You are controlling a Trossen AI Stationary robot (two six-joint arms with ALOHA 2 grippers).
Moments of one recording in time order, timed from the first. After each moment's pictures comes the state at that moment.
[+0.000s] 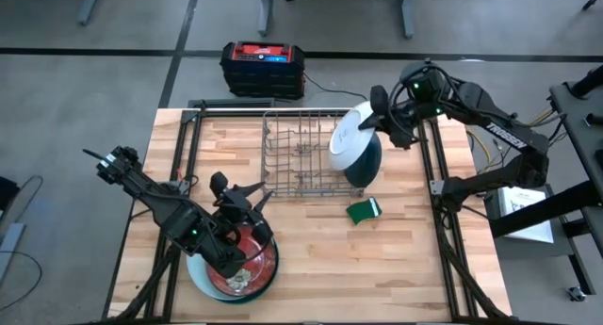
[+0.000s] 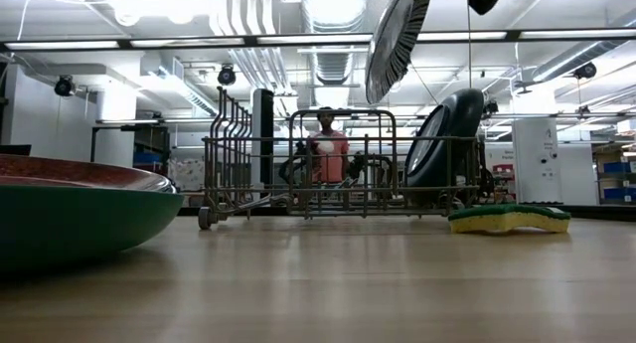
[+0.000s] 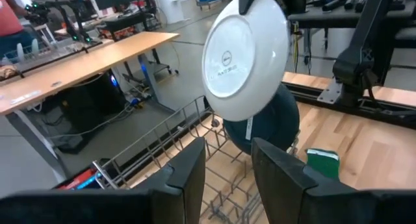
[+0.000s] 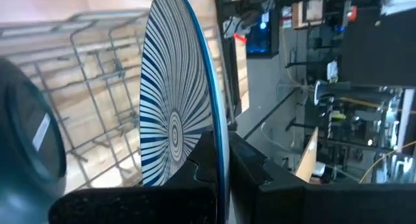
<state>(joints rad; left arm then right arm) -0.64 1.55 1.57 -1.06 -1.30 -0.87 -0.45 1.26 1.55 -0.96 -0.39 -1.76</state>
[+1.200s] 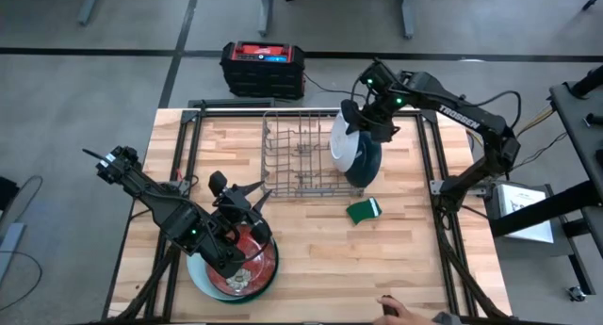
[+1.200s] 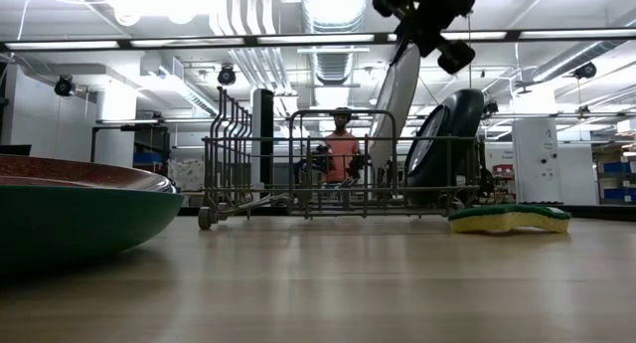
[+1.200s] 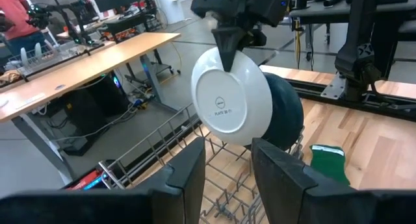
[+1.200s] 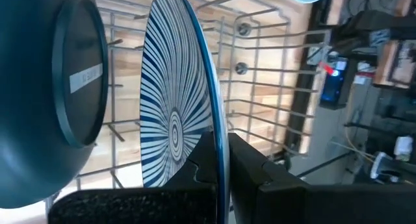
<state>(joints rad) -0.64 1.54 1.57 -1.09 -1.30 -0.87 -0.57 1.54 1.58 -1.08 -0.47 -2.23</state>
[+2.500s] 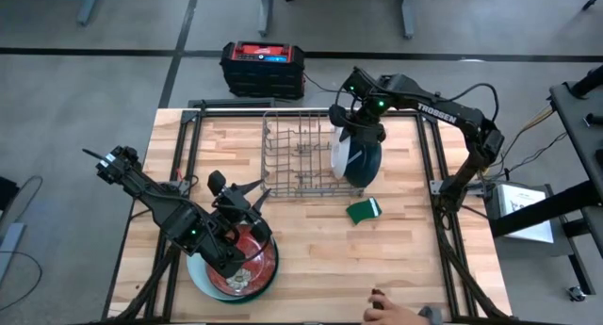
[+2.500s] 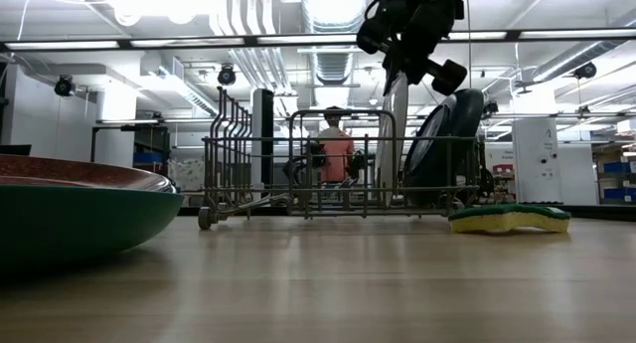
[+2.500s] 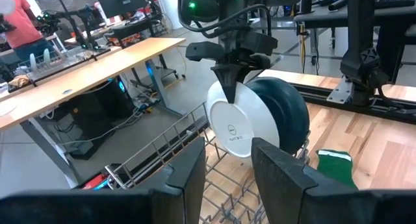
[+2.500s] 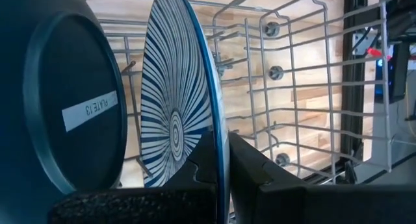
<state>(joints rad) -0.64 1.54 1.56 -1.09 -1.33 -0.87 -0.57 1.68 1.58 -1.09 -0.47 -2.09</state>
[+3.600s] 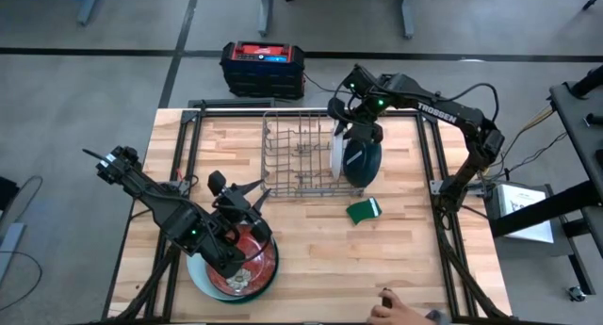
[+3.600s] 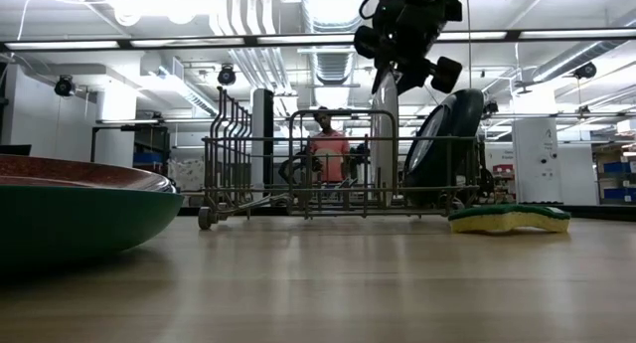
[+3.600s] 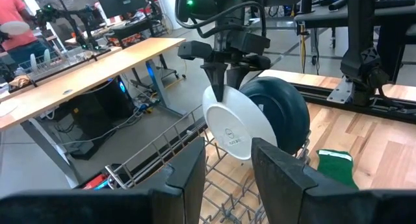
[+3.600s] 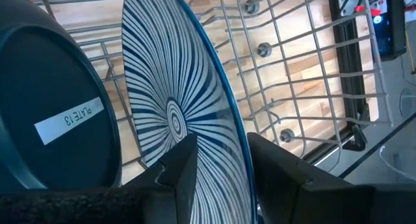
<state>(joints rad) -0.64 1.54 1.56 -1.09 -1.33 -0.87 -0.58 1.68 1.58 -1.03 -0.47 -1.88</state>
